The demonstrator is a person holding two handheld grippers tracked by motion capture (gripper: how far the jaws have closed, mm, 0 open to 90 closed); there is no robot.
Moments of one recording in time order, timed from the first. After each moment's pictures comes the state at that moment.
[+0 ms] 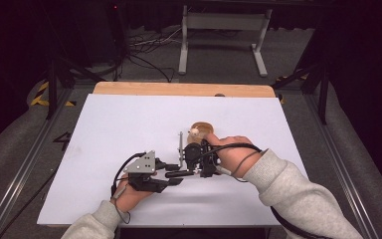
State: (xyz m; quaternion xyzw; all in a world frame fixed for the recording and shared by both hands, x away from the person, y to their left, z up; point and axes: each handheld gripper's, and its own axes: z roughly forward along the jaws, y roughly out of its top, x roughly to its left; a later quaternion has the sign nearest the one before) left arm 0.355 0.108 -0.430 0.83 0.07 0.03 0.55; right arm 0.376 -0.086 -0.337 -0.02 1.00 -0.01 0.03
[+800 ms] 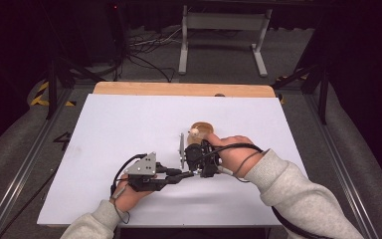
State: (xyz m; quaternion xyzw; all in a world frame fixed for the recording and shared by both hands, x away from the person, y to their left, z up) left arm 0.353 0.108 -0.430 0.84 0.05 0.04 0.54; right arm 0.376 -0.089 -0.337 -0.05 1.00 0.00 0.03
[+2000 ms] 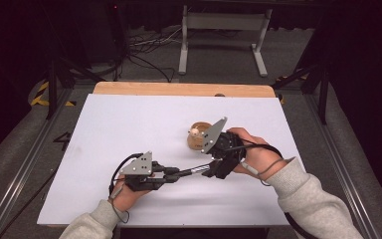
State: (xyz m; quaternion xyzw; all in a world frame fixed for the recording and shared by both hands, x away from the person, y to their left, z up) left arm 0.352 0.116 -0.427 0.83 0.05 0.05 0.56; right arm 0.374 -0.151 -0.314 0.02 0.97 0.24 0.05
